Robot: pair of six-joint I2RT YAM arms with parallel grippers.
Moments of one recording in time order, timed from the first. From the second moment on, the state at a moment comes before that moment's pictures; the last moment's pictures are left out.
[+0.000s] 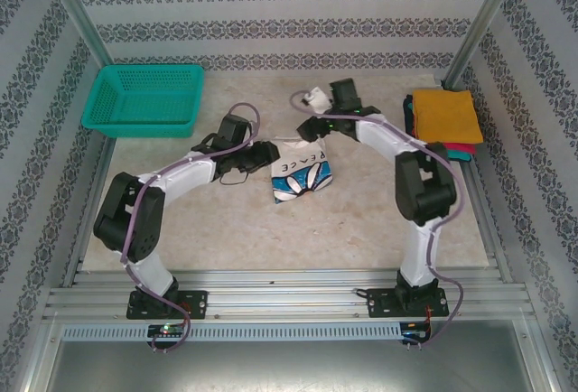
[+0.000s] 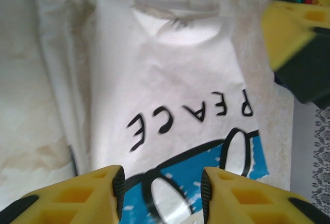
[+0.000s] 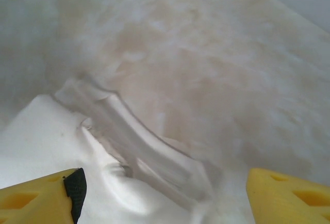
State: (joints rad) left arm -0.42 1.74 1.14 -0.17 0.38 -0.79; right arm 0.29 1.95 1.47 -0.24 -0.34 -0.28
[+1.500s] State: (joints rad) left arm -0.43 2.12 1.41 -0.10 0.43 -0.76; right arm 0.30 1.52 0.82 -0.03 -0.36 0.53
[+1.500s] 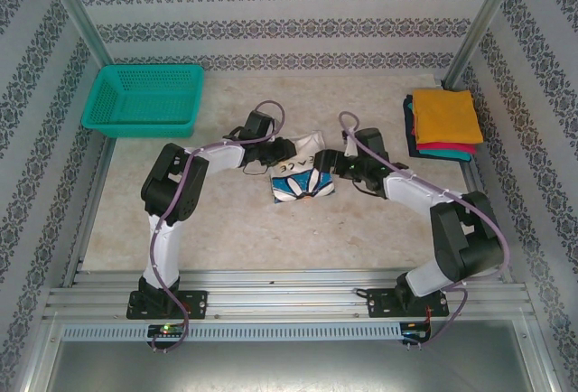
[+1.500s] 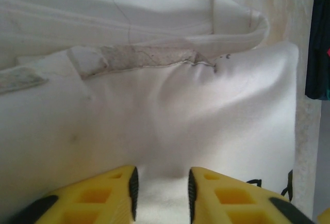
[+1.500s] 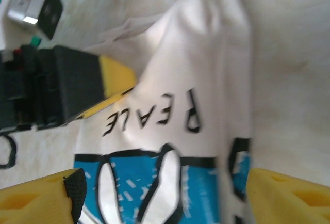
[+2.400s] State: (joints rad) left arm -0.49 1.87 1.04 -0.11 0.22 -0.84; right arm 0.28 1.91 1.11 -0.12 -0.46 0.53
